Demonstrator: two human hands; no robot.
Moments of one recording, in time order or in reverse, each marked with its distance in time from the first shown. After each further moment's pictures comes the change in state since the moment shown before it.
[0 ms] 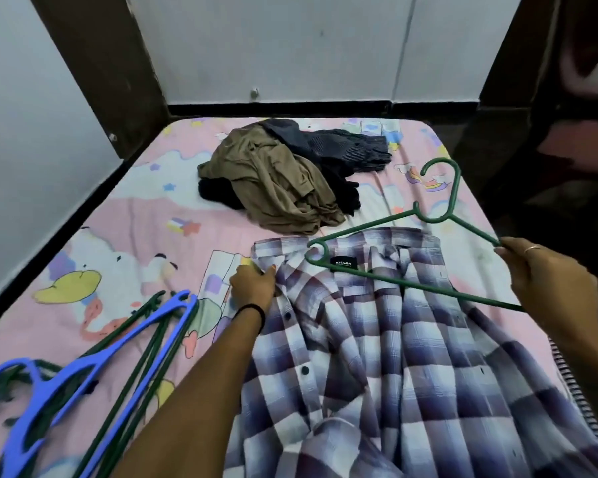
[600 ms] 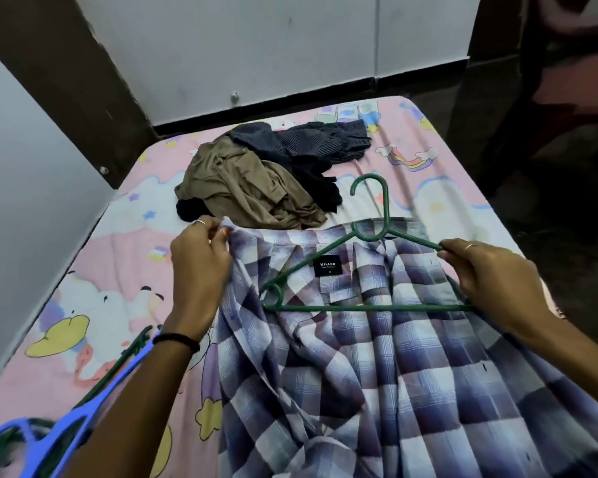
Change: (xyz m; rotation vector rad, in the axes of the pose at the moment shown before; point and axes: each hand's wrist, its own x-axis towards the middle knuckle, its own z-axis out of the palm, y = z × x) left_hand -0.019 0.086 -0.065 0.143 0.243 0.731; right_hand -0.006 -0.002 0.053 0.193 -0.092 -0.080
